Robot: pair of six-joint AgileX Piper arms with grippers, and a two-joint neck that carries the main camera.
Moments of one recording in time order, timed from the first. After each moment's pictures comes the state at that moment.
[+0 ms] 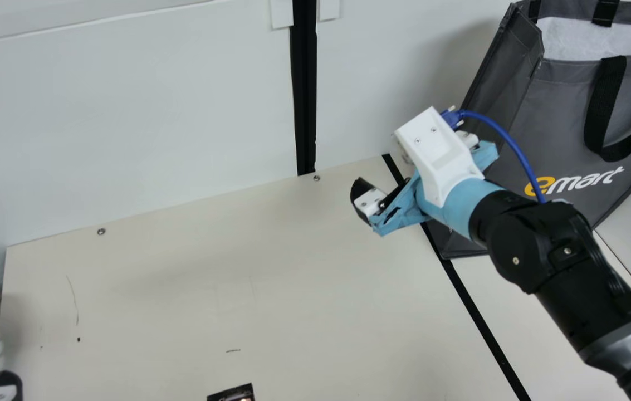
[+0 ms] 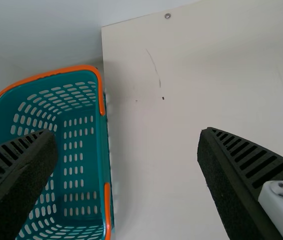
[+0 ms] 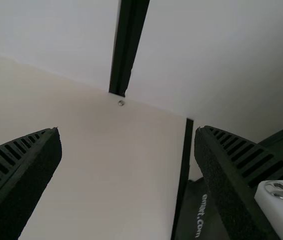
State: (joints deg) left arm -22.0 60.7 -69.9 19.2 67.4 -10.8; right arm 1.6 74.2 -67.5 6.4 28.7 -22.9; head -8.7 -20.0
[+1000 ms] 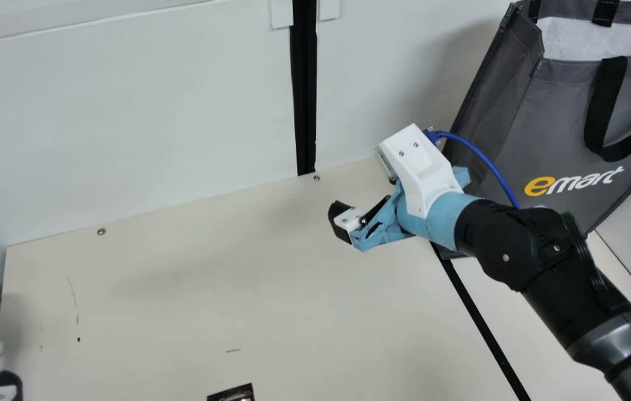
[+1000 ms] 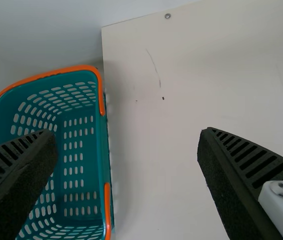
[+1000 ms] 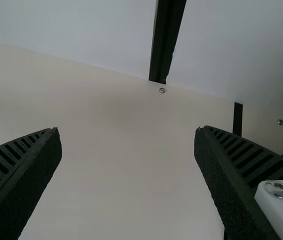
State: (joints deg) left arm -22.0 60.7 -69.9 19.2 67.4 -10.8; right arm 2.5 75.4 -67.1 17.3 32.5 -25.3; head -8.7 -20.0
